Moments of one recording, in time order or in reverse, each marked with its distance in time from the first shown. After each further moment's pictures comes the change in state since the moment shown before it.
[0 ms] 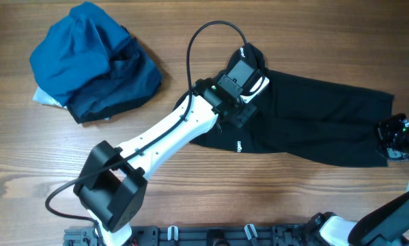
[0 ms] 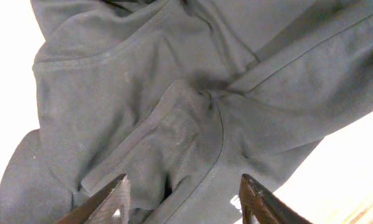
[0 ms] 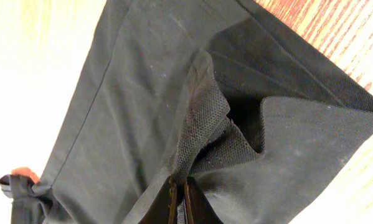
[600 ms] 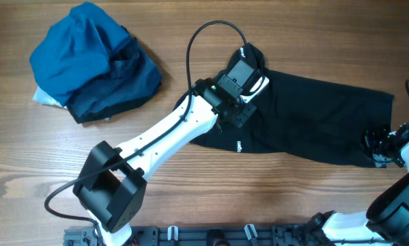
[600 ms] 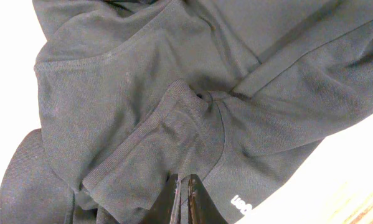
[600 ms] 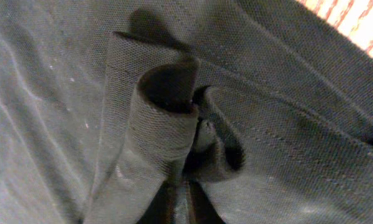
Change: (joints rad) left arm 0.000 -0.006 0.000 -0.003 -0.008 -0.002; right arm 0.000 0.187 -0.113 0.185 0.031 0.042
